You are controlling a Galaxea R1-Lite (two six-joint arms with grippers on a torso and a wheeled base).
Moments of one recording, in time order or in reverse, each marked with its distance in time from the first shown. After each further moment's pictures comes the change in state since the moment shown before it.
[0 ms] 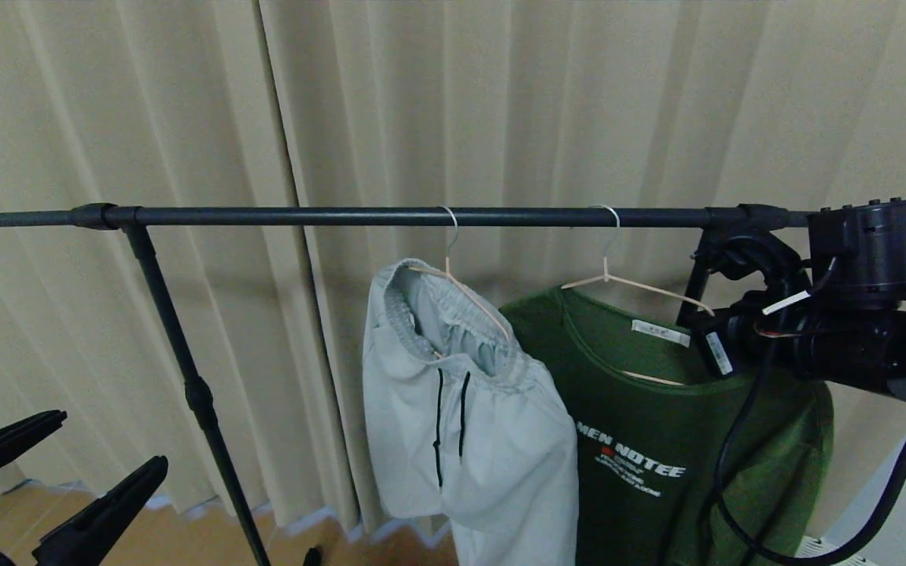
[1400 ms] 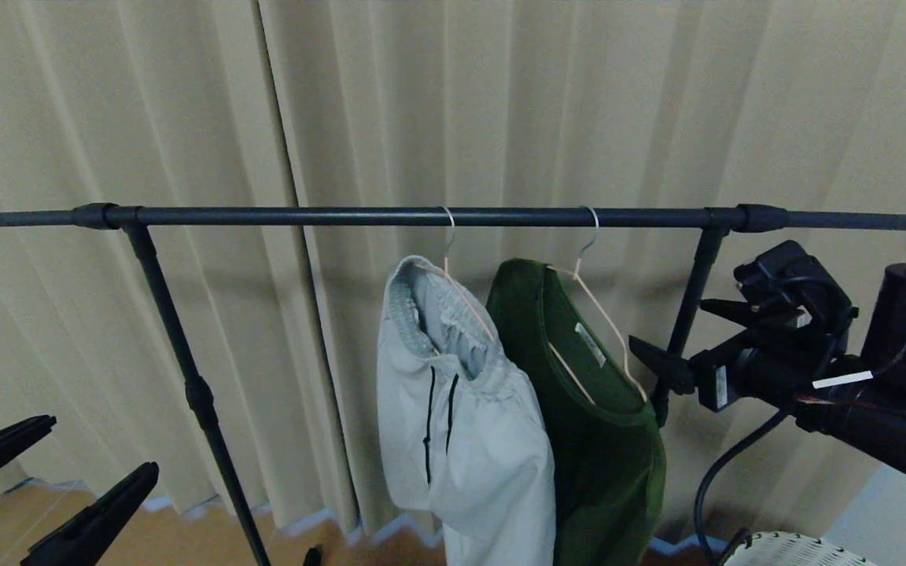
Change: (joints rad) left arm 0.004 -0.031 0.008 0.013 0.004 0.006; right arm 0.046 -0.076 0.360 -0.566 0.205 0.060
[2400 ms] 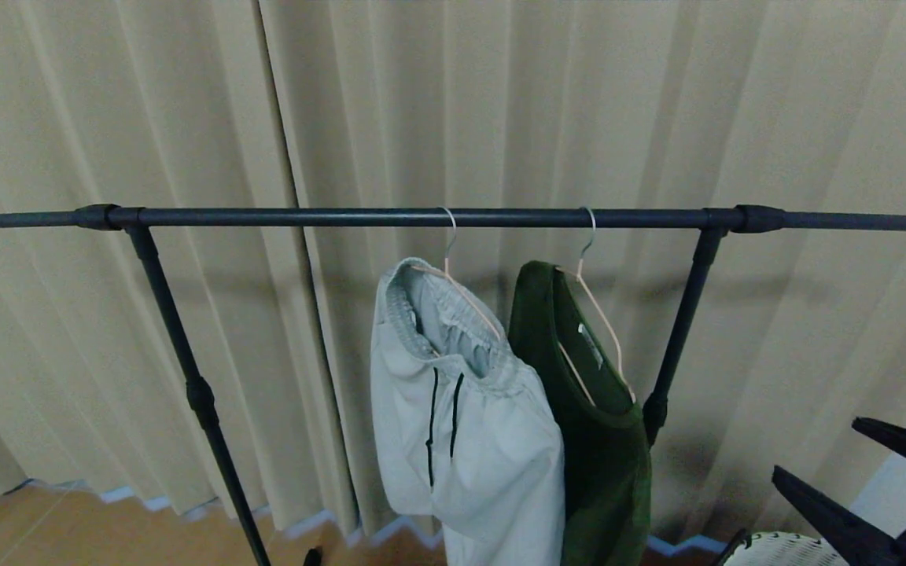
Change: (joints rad) left arm 0.308 -0.631 0.096 0.606 -0.003 -0.005; right arm -0.011 -0.601 0.424 0.169 -0.007 0.097
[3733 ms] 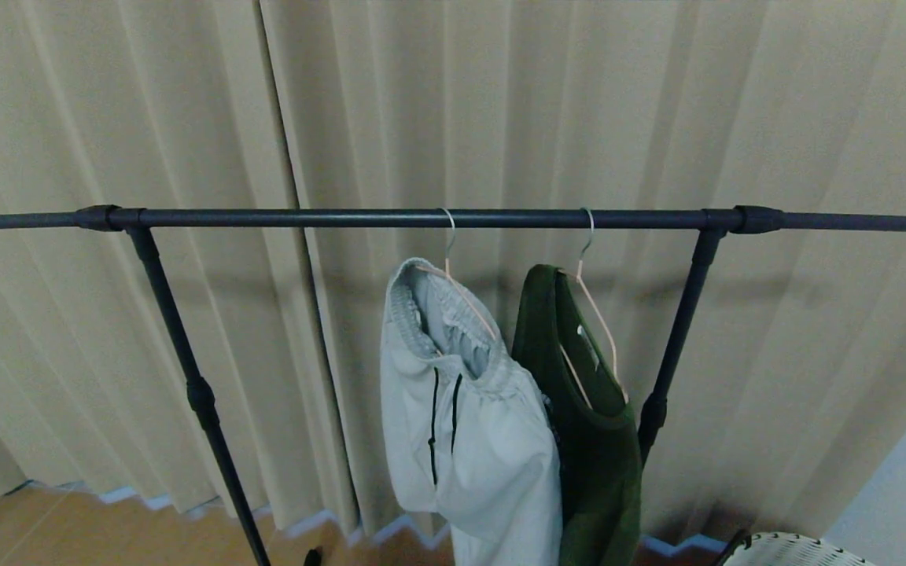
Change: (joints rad) left arm 0.010 -0.128 0.069 -0.076 0.002 -0.128; right arm -0.285 -0.790 0.052 0.681 -0.044 0.041
